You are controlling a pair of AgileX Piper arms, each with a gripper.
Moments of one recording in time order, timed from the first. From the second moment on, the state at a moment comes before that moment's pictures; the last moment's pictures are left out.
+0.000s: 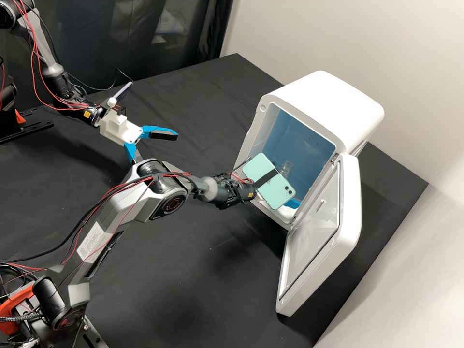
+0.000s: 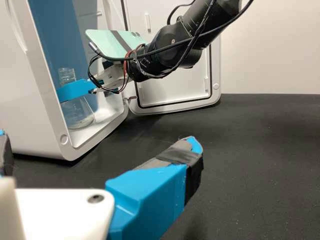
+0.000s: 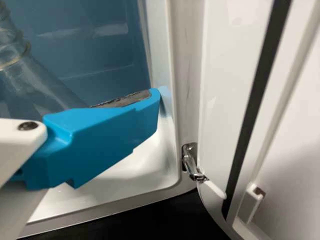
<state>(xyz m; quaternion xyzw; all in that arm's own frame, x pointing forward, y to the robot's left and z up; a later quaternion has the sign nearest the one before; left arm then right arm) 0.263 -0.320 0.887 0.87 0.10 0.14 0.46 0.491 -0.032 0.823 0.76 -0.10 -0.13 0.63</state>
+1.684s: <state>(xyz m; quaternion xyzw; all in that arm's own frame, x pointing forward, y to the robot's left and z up) 0.261 -0.320 0.884 0.87 0.10 0.14 0.46 0.495 -0.031 0.821 0.78 -0.10 -0.12 0.61</state>
